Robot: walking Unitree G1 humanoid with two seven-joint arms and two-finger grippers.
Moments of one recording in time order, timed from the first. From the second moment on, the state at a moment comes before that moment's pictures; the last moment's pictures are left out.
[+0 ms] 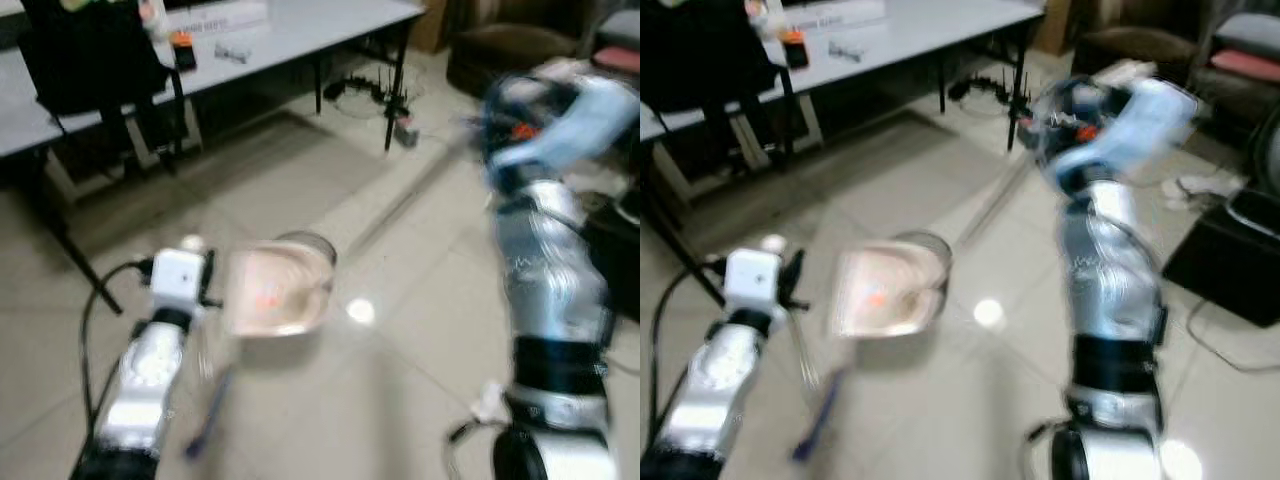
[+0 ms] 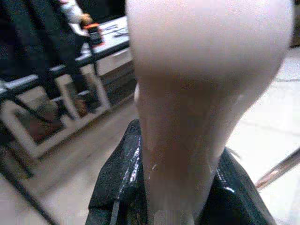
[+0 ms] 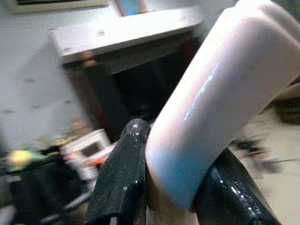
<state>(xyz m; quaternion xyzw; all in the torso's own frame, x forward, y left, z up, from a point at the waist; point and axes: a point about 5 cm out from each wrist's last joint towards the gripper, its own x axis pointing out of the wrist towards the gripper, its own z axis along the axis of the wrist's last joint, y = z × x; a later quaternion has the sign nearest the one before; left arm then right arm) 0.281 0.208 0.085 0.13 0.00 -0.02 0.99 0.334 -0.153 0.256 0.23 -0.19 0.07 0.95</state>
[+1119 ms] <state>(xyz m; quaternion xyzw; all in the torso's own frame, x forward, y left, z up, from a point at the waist) 0.287 0.198 0.085 0.13 0.00 -0.03 0.99 0.331 -0.203 0.251 0.22 -0.21 -0.02 0.95</state>
